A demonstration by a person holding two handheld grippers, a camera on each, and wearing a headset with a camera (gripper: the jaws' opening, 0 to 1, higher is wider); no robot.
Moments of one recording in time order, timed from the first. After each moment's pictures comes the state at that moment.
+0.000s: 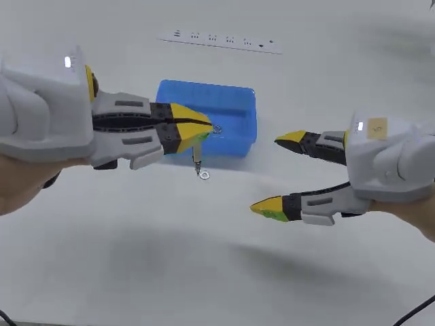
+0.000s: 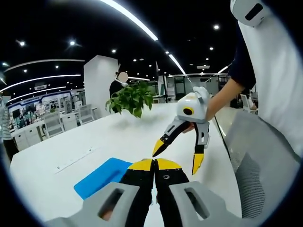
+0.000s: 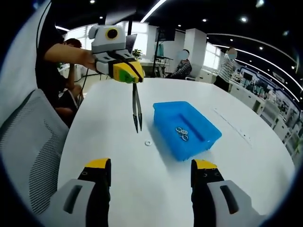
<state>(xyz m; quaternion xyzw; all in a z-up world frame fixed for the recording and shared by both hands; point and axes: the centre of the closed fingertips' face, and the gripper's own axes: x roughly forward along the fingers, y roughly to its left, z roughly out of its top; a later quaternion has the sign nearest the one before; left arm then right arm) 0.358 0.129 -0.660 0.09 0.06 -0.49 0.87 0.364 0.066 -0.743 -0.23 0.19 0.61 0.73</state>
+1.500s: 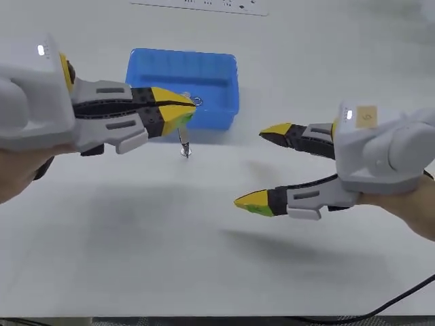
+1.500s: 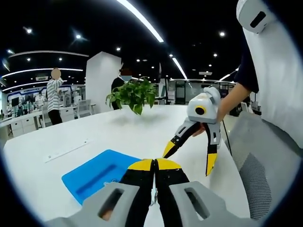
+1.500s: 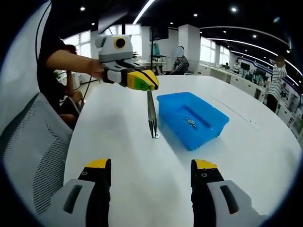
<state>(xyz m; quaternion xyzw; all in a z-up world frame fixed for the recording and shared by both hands) 0.379 0.127 -0.683 0.05 0.07 -0.50 0.86 0.354 0.065 -0.760 -0.18 0.22 0.61 0.74</state>
